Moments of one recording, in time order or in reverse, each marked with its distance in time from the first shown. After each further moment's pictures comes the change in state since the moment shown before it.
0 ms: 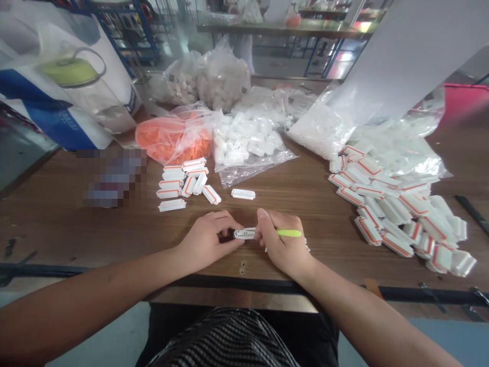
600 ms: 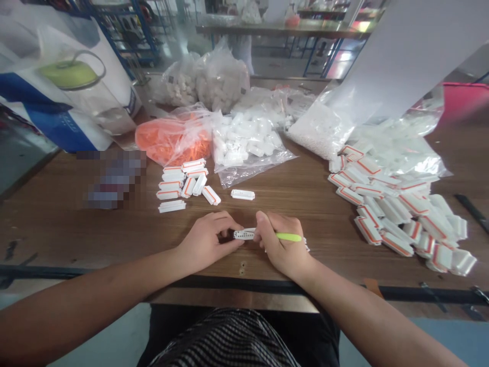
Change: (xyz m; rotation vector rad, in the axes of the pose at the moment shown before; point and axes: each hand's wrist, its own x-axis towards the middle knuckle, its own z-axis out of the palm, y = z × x) left_hand 0.000 0.001 -0.001 -0.006 -0.008 -0.008; right_hand -0.001 -0.001 -0.001 -0.024 -0.004 -0.033
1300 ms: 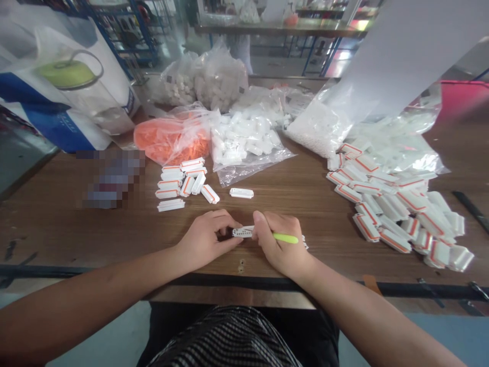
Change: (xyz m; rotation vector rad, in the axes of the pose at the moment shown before) left_hand 0.000 -0.001 0.001 -0.005 0.010 0.003; right_hand -0.001 -0.001 0.000 -0.046 -0.009 -0.109
